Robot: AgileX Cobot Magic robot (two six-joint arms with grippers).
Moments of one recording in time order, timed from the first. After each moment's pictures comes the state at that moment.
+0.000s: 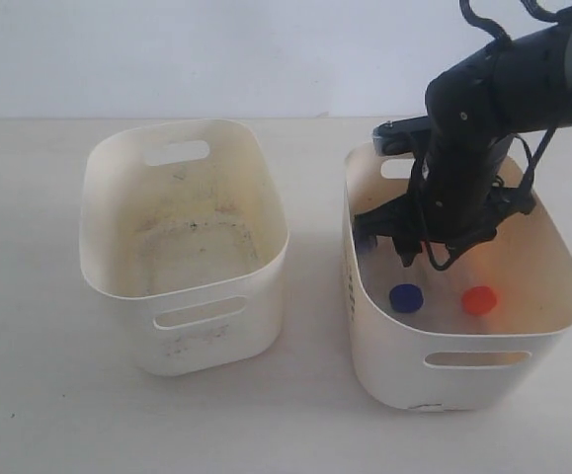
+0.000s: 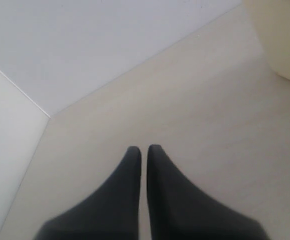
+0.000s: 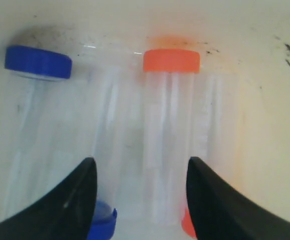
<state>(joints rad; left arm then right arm) -0.01 0.00 0.00 0.34 0.33 0.21 0.35 1.89 -1.19 -0.25 0.74 0.47</state>
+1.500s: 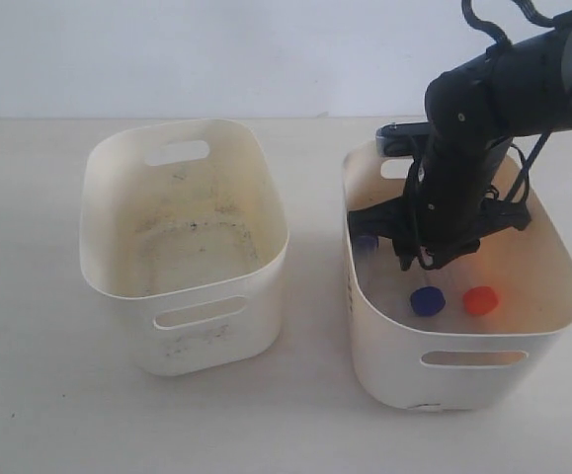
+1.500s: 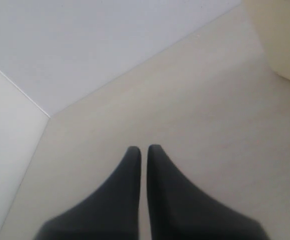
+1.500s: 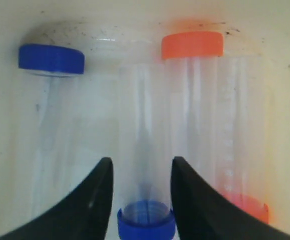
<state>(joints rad) -0.01 0.00 0.00 0.34 0.33 0.21 0.35 1.89 -1.19 -0.17 0.73 0.52</state>
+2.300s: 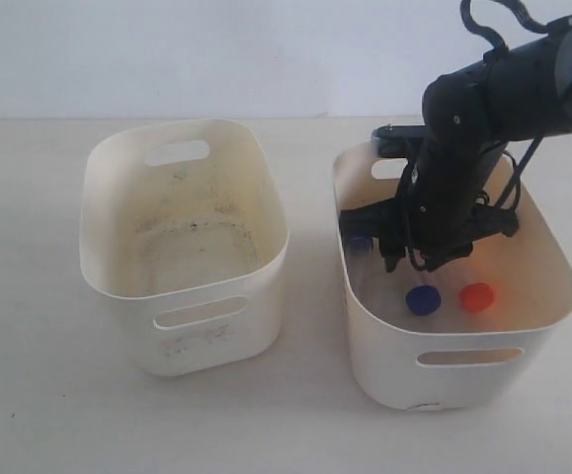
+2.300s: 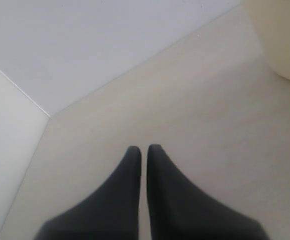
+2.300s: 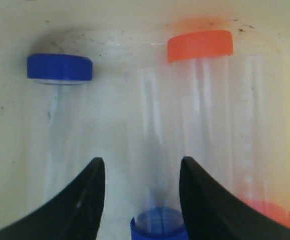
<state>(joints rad) -0.01 0.00 0.00 0.34 0.33 0.21 0.35 1.91 -1.19 -0.11 0.68 0.51</state>
